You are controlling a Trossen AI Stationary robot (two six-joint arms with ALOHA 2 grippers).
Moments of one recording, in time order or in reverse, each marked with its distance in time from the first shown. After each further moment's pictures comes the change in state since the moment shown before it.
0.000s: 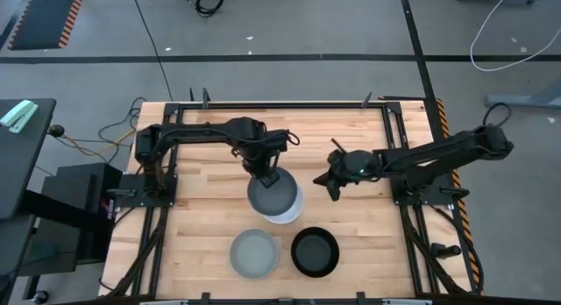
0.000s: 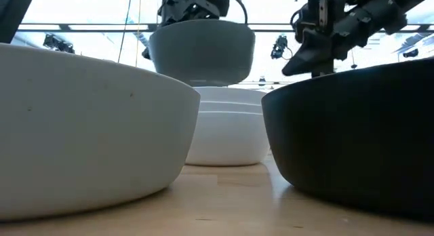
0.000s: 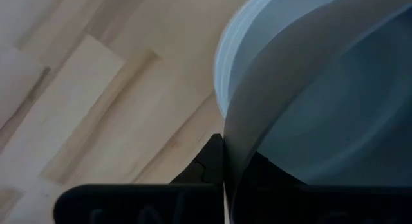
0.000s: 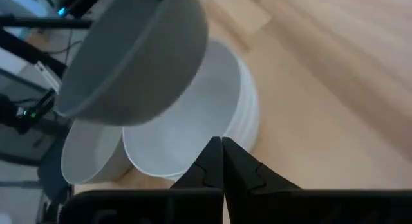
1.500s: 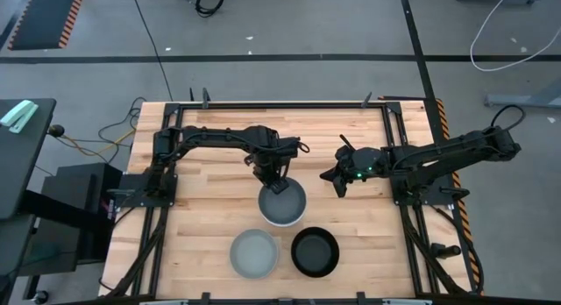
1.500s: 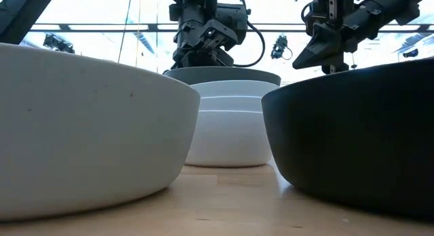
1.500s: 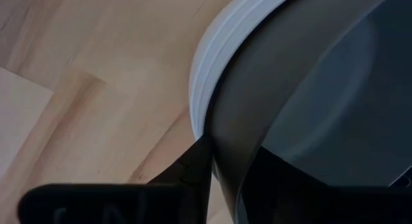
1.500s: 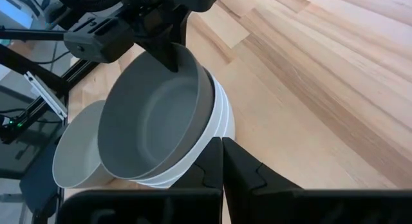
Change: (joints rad) left arm 0.004 0.150 0.000 0.127 0.131 0.051; right arm 0.000 -0.123 0.000 -0.133 0.066 -0.007
